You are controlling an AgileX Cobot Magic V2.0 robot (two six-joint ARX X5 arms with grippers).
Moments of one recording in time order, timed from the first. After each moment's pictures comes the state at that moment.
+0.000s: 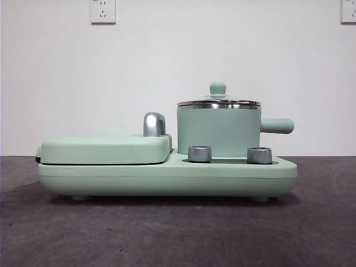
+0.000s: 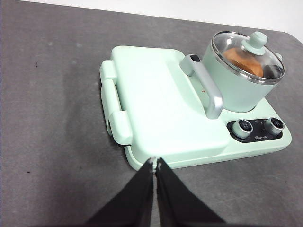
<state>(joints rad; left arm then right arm) -0.07 0.44 0.75 -0.75 0.31 -0.12 0.34 0.43 0.78 -0.98 -0.16 -0.02</state>
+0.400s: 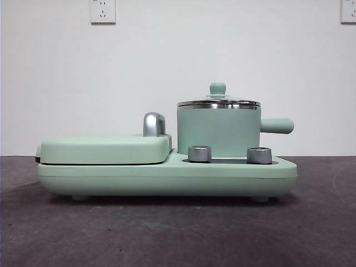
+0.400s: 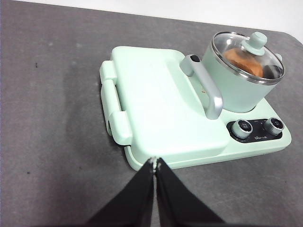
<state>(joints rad) -0.07 0.43 0.75 -0.75 0.31 -0.11 0.34 0.43 0.78 -0.98 -0.16 -0.02</state>
